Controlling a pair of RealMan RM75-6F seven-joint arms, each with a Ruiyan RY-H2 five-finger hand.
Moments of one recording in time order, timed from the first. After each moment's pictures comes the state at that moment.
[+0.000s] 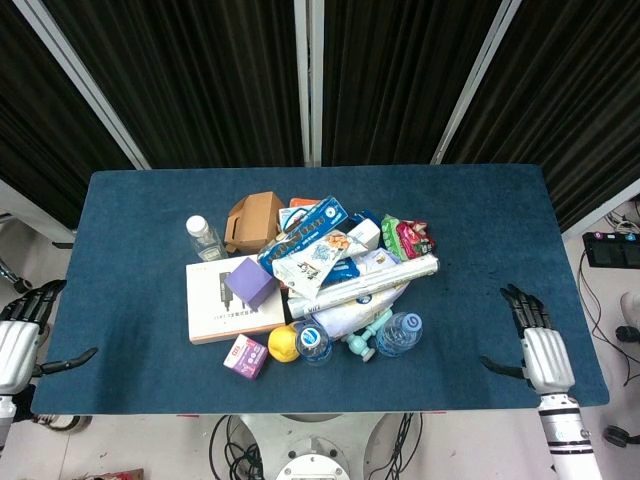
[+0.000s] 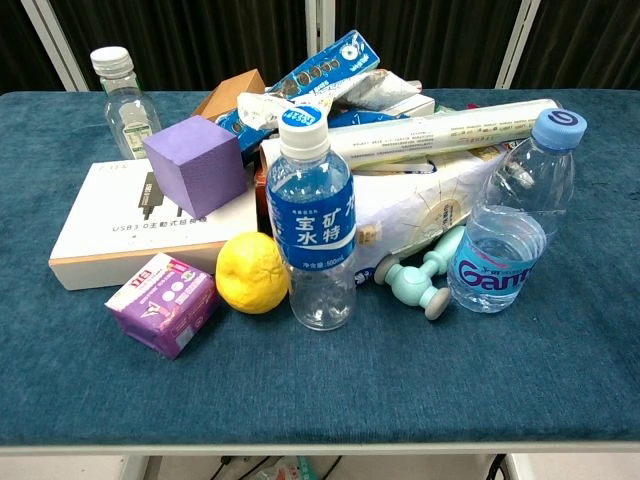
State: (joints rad) left arm -0.10 -1.10 -0.03 -1.52 1.55 1.52 -0.06; right arm 0.13 -1.33 0.04 -1.60 -1.49 1.41 0.19
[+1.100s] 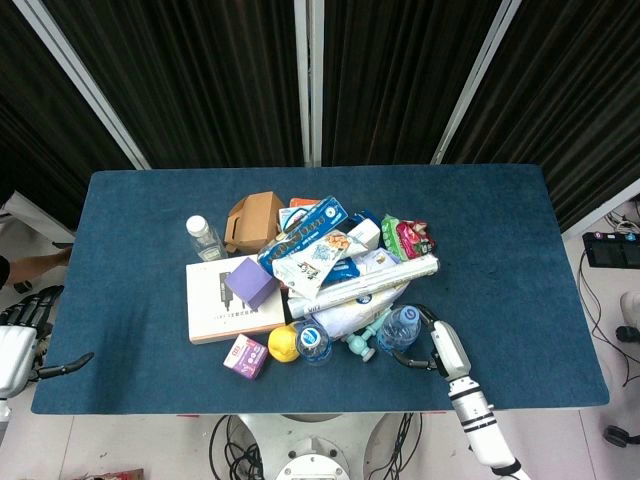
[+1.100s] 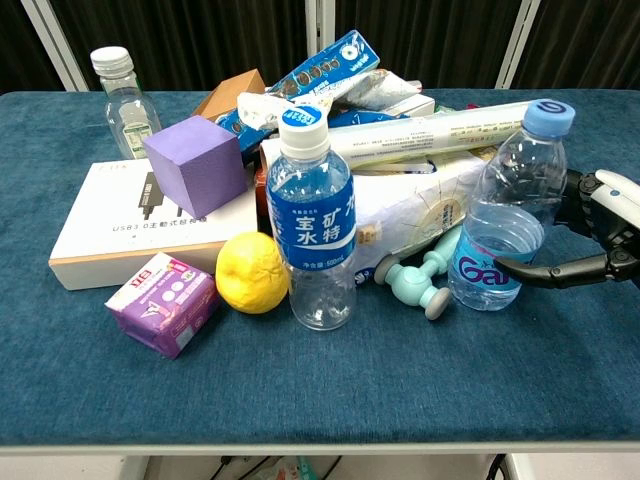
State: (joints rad) left arm -0.09 -1.10 -0.02 -1.48 1.55 1.51 -0.08; right arm 0.26 -1.66 0.06 -1.45 -1.50 1.27 0.48
